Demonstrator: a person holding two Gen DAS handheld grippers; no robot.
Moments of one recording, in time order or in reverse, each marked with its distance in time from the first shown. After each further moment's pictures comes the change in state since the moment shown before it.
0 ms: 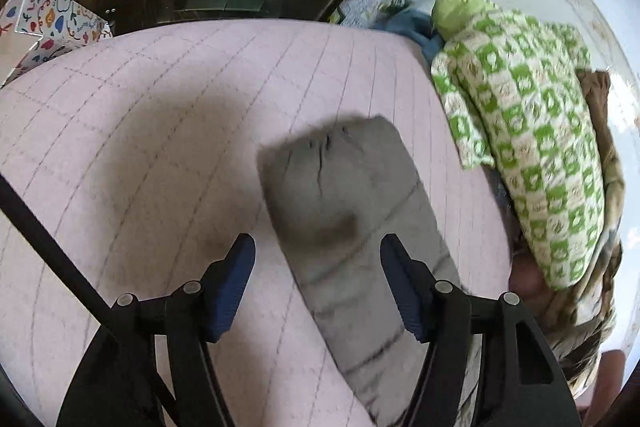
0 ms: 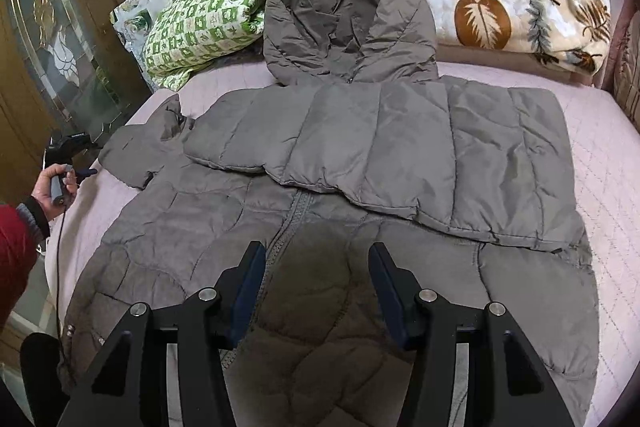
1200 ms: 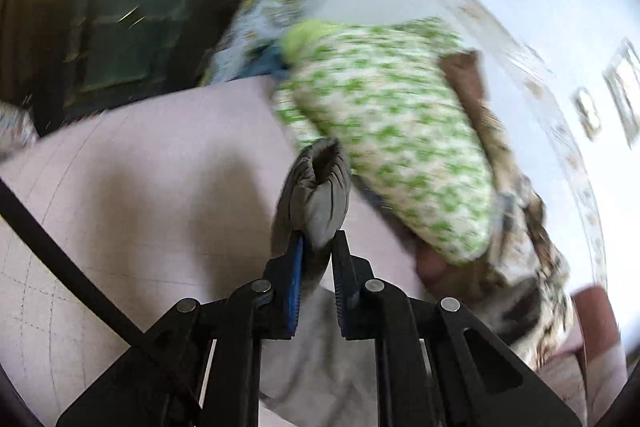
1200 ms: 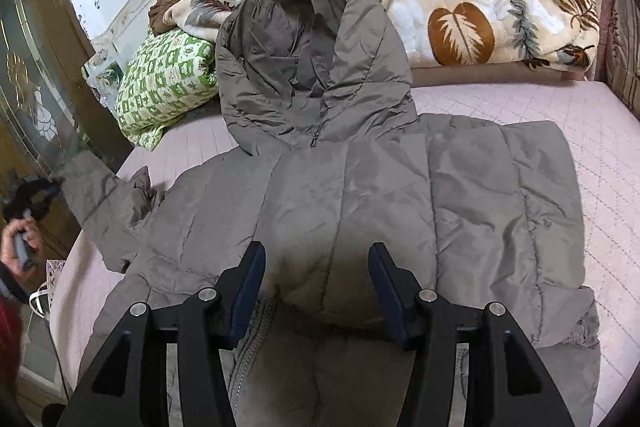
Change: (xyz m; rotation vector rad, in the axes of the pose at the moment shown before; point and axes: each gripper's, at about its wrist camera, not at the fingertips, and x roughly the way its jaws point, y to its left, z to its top) left arm -0.098 -0.124 -0.015 0.267 -0.102 -0.285; right arm 0.023 -0.038 0.059 0.127 -0.109 -0.009
